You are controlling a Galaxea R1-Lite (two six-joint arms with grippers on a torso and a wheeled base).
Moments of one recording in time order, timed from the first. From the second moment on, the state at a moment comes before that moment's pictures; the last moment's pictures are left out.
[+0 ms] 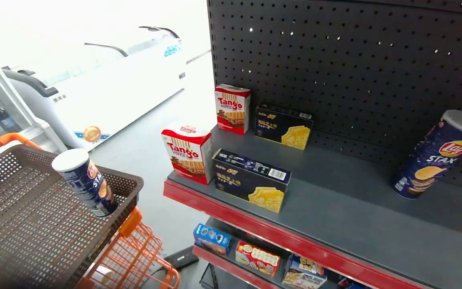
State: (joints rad) left arm 0.00 0.00 0.00 0.00 0.02 0.01; right arm 0.00 0.00 0.00 0.01 0.01 -0.01
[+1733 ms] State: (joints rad) left arm 0.16 1.50 -0.26 -1.12 0.14 0.04; right arm 0.00 0.00 0.00 0.01 0.01 -0.01
